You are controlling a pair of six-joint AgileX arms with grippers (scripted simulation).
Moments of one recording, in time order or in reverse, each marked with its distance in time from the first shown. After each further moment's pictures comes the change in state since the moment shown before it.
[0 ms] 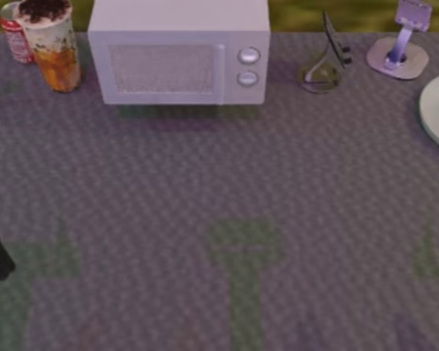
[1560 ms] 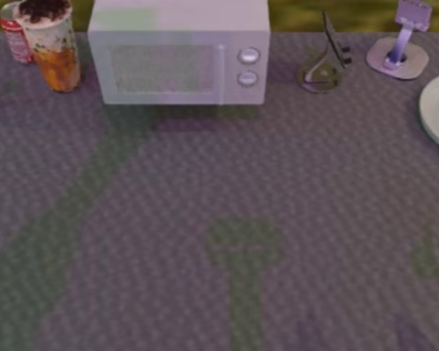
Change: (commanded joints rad) left arm -0.471 1.679 1.869 -0.946 -0.211 -0.407; right arm 0.000 0.000 0.000 0.000 0.000 0.000
